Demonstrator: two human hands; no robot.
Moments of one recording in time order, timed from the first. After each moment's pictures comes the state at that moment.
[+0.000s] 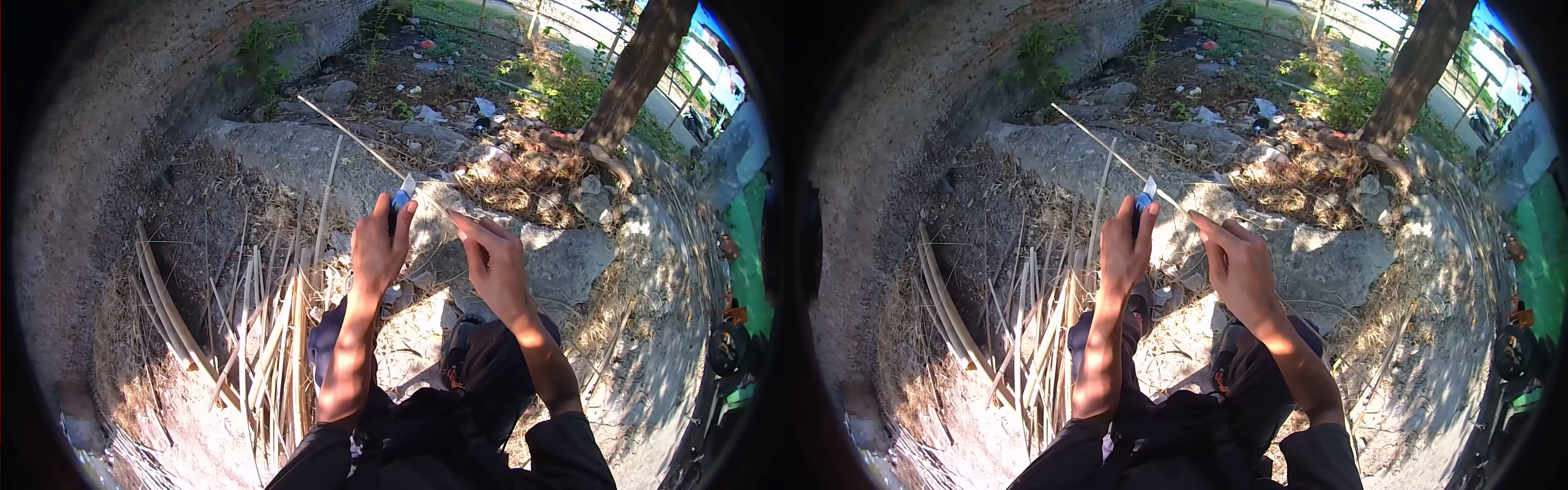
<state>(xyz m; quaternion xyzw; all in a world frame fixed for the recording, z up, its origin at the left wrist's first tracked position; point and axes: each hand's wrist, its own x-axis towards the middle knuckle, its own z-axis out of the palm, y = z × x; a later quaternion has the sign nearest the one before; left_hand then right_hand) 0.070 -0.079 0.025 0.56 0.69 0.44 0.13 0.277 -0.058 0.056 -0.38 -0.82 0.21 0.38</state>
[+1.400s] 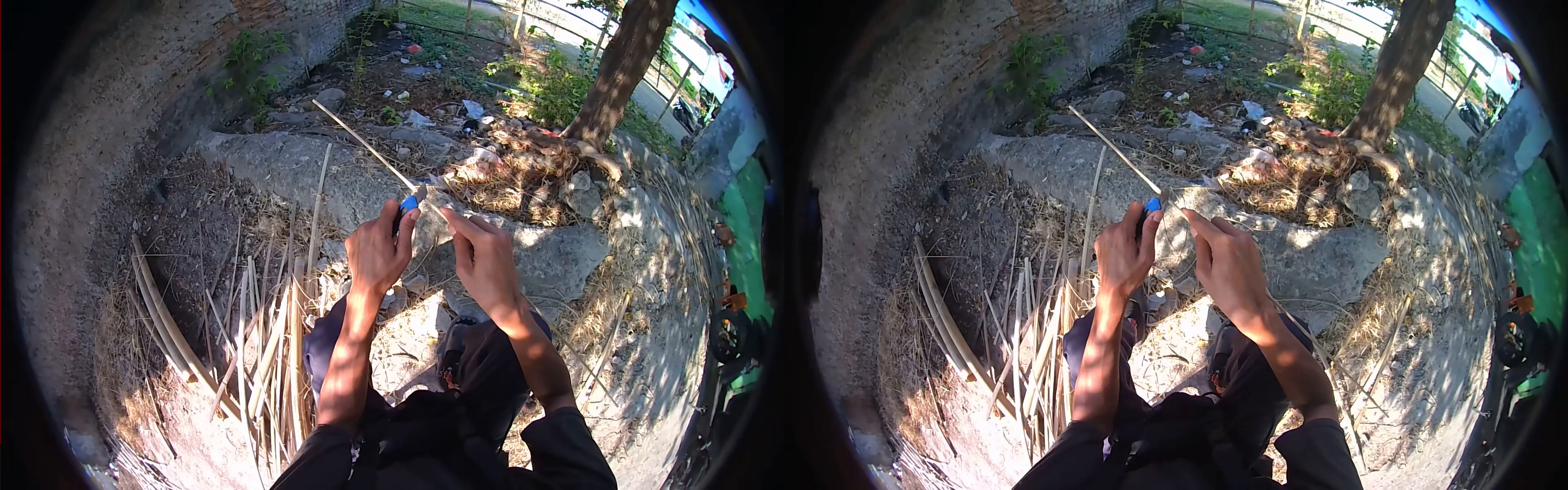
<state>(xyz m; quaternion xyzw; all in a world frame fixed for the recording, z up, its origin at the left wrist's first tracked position) 0.090 -0.075 0.023 0.61 0.66 0.44 0.04 0.281 -0.055 0.059 -0.41 -0.81 0.18 0.37</state>
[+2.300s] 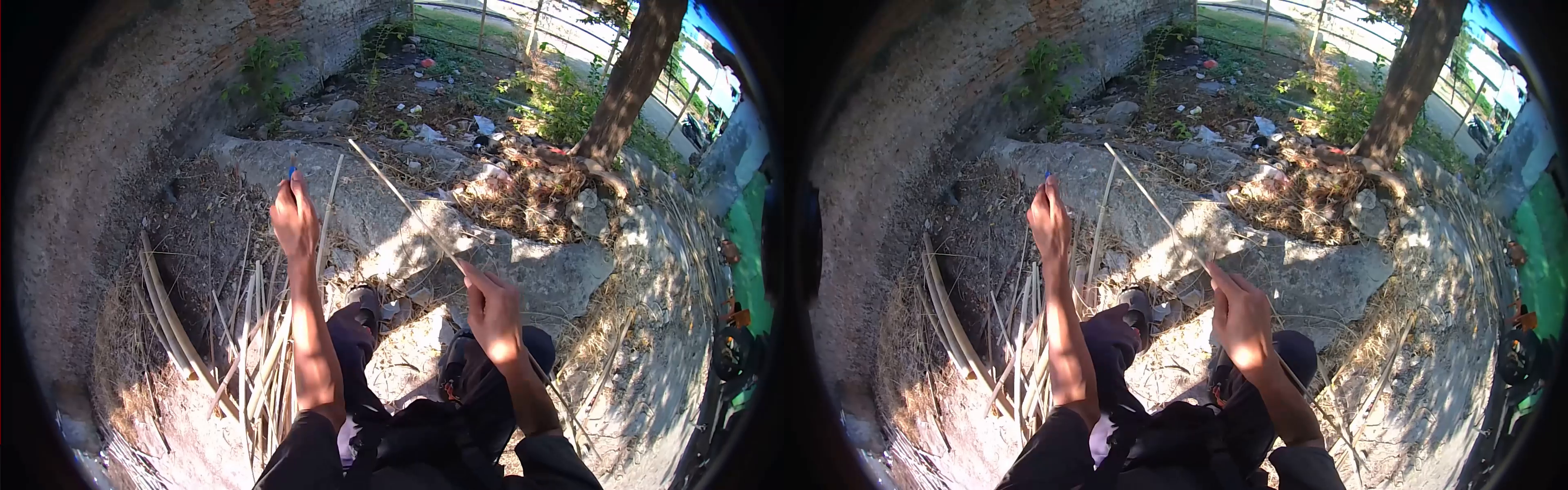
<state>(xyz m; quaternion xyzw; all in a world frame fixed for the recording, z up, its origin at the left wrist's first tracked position) -0.044 -0.054 0.042 0.41 0.73 0.55 -0.04 0.312 -0.093 0.044 -0.39 -0.80 0.23 0.38</state>
